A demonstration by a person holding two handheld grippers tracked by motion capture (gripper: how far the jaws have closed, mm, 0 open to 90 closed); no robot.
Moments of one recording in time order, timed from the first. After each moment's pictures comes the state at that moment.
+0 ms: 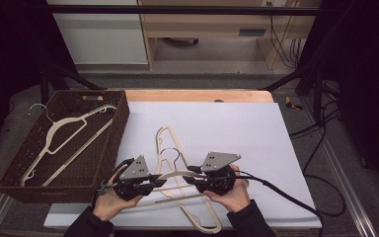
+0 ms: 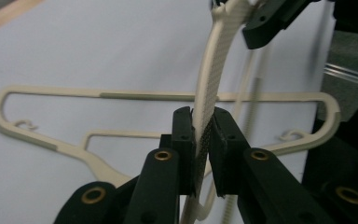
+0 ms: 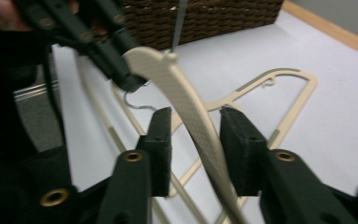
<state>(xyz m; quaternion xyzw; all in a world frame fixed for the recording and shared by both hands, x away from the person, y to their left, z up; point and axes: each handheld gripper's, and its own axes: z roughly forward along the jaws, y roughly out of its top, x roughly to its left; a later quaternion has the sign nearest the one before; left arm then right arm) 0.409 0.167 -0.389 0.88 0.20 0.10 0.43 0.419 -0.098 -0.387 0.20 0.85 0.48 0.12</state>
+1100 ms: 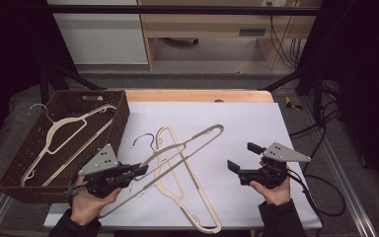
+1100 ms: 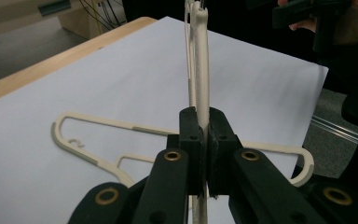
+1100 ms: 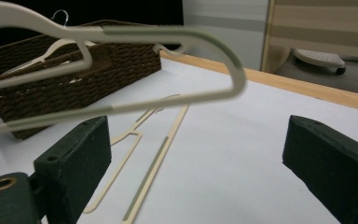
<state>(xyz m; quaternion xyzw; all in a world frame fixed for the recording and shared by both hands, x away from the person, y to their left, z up) 0.390 0.213 -0.327 0.81 0.25 0.15 0.50 0.416 -0.212 -0.372 0.36 0.72 0.56 0.21</state>
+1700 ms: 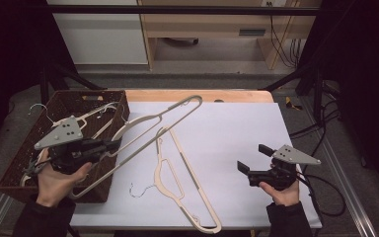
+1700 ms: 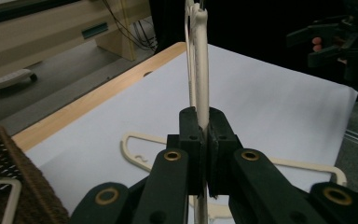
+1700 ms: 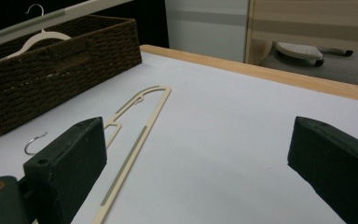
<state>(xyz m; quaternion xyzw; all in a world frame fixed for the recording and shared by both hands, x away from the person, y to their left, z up) 0.411 0.261 -0.265 0.80 0.26 0.20 0.50 0.413 -0.235 -0.380 0.39 0.71 0.54 0.22</state>
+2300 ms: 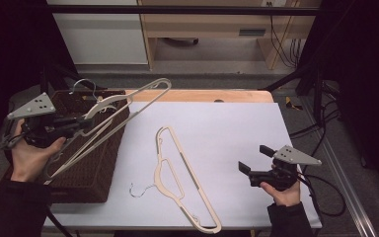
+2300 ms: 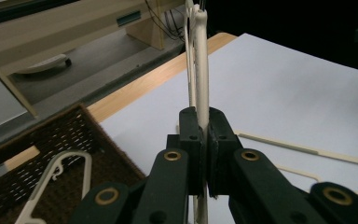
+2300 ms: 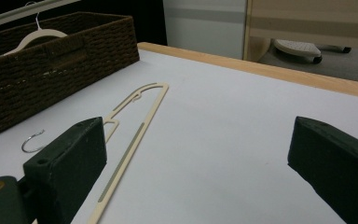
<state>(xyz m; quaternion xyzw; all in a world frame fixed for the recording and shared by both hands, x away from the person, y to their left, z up) 0.459 0.330 -0.255 0.80 0.30 0.22 0.47 0.413 -0.238 -0.382 0.39 0.71 0.54 0.22</state>
